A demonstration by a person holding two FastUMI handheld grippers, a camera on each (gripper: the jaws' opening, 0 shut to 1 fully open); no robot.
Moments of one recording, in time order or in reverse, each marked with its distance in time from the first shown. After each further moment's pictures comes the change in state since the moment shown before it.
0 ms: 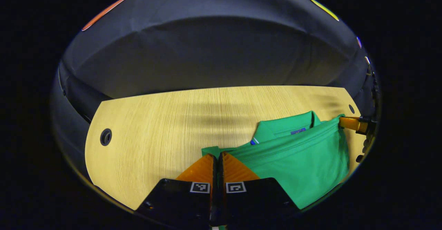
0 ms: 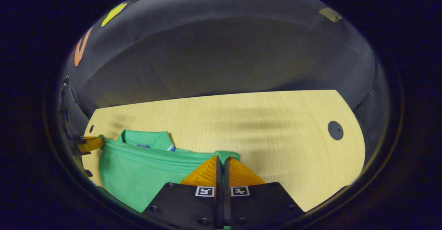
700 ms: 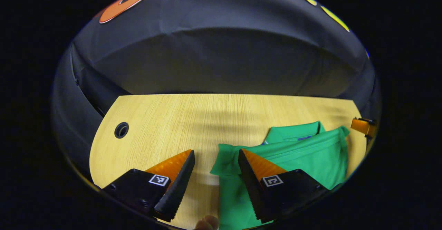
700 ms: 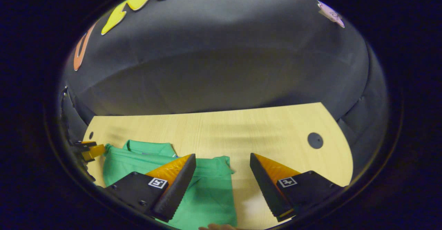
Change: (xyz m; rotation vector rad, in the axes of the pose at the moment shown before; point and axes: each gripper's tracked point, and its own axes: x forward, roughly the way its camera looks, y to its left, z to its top) left arm -0.049 0.018 0.021 -0.115 -0.092 0.059; right arm -0.065 -0.006 0.041 -0.009 -0.115 -0.092
